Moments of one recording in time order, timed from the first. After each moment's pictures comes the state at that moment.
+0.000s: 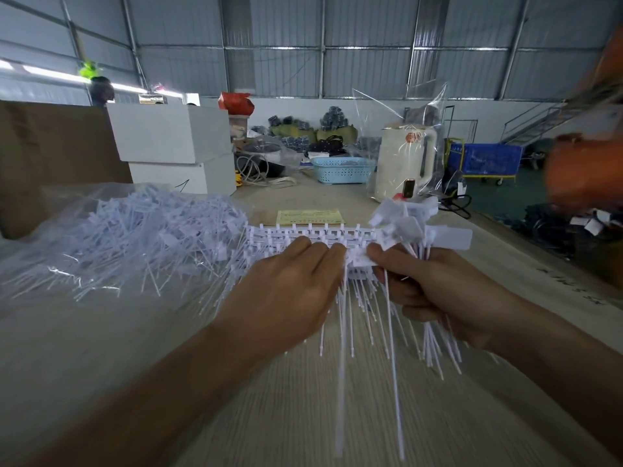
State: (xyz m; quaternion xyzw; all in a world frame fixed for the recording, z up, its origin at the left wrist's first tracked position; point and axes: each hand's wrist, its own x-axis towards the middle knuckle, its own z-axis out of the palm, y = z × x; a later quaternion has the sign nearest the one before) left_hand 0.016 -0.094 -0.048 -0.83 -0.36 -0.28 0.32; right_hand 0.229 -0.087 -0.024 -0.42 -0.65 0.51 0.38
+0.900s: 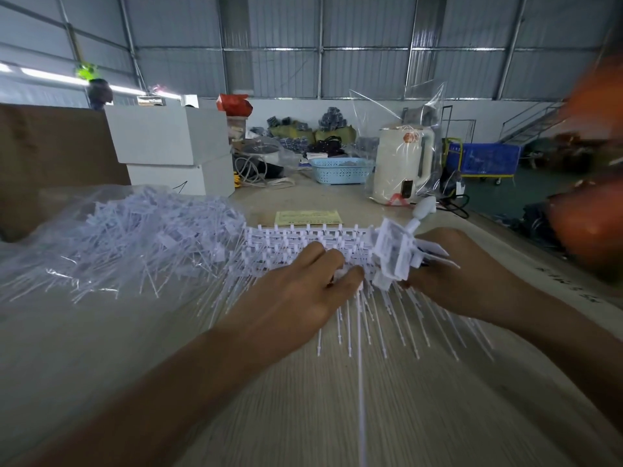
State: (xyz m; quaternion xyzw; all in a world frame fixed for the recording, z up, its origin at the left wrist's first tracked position) left_hand 0.026 -0.096 -0.048 -0.88 -0.35 -0.31 0.11; right_hand 0.256 -0.064 -0.022 -0.45 -0.82 0.07 0.34
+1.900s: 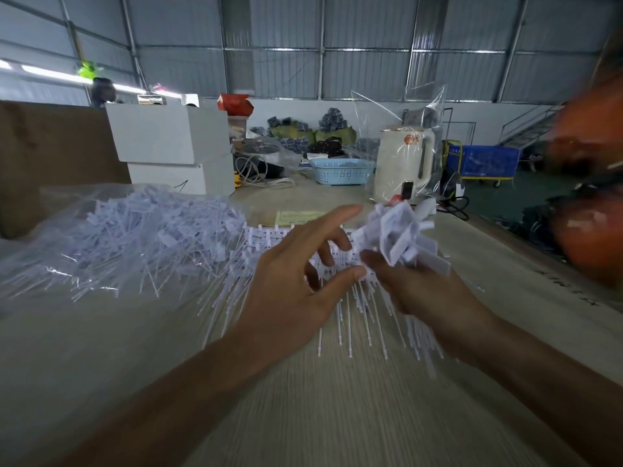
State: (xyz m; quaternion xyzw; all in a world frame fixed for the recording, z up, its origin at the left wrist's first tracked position) left_hand 0.036 -0.098 -0.048 -0.76 -0.32 -0.57 -0.03; right_hand 0.212 -0.092 -0.035 -0.40 -0.67 0.38 0.49
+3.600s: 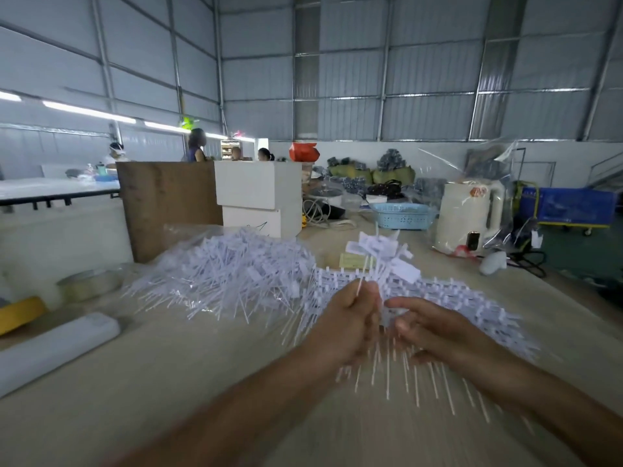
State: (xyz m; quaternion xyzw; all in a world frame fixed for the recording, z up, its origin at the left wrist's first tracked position) left_hand 0.011 -0.107 -0.029 -0.60 -0.44 -0.51 -0.44; right_hand 0.212 -0.075 -0.045 -0.32 -0.79 0.41 0.33
